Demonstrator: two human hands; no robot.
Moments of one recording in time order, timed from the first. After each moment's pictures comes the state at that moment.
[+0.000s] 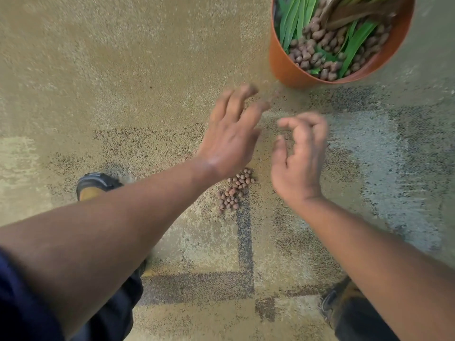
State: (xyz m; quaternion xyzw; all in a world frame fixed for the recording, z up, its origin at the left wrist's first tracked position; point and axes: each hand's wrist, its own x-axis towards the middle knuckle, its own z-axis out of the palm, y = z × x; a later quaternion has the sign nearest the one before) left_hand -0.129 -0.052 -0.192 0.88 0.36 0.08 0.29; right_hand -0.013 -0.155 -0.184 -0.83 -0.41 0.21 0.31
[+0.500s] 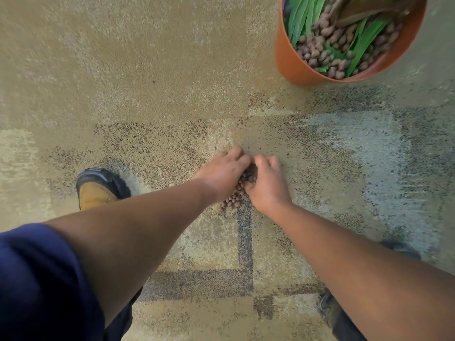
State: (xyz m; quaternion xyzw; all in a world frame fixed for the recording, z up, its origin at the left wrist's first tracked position) left_hand -0.173 -0.095 -0.223 0.84 0.32 -0.23 0.38; right_hand -0.057 -0.182 -0.229 -0.81 -0.36 0.46 0.01
